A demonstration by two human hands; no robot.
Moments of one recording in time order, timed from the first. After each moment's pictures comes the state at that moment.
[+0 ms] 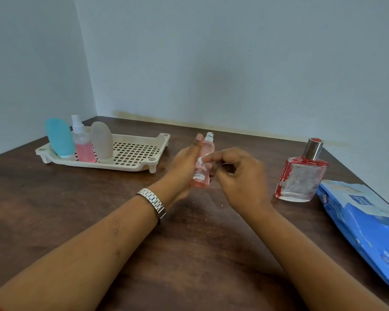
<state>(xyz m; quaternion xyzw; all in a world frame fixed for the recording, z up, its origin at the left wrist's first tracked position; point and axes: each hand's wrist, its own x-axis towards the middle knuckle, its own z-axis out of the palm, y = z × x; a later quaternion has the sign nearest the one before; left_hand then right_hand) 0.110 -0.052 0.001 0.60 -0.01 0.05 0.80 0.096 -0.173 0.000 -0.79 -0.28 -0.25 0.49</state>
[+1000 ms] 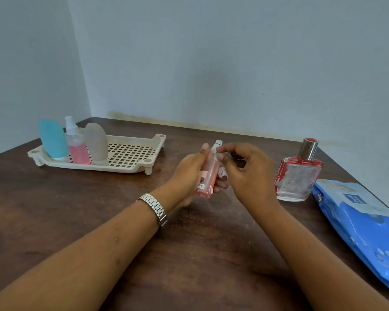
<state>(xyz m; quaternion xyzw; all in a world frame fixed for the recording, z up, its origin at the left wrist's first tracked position) 0.103 -0.065 -0.001 0.64 -0.04 0.01 0.77 0.107 -0.187 0.004 -0.79 -0.23 -0.30 0.47</state>
